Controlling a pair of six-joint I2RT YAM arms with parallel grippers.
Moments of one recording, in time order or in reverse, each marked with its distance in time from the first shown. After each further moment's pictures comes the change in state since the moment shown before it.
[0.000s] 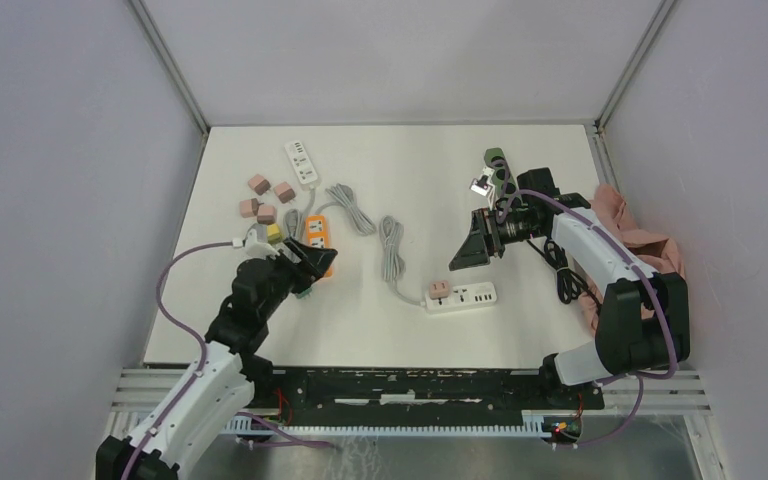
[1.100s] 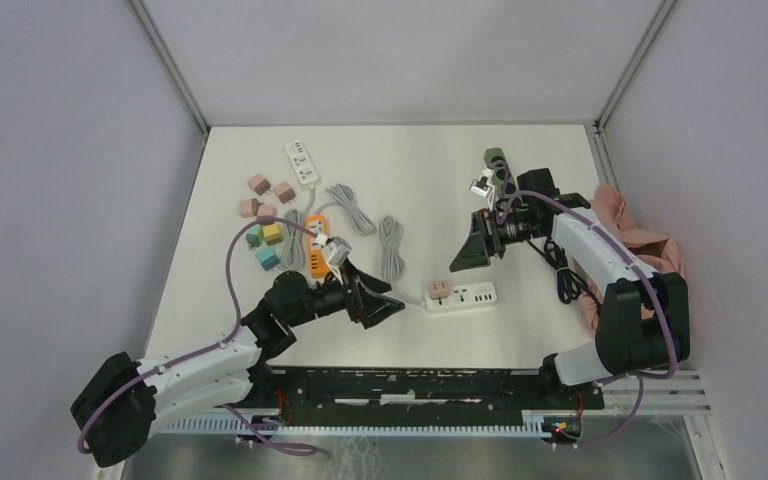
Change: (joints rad) left arm -0.448 0.267 -0.072 0.684 0.406 0.302; right arm 0.000 0.000 0.000 -0.009 0.016 -0.028
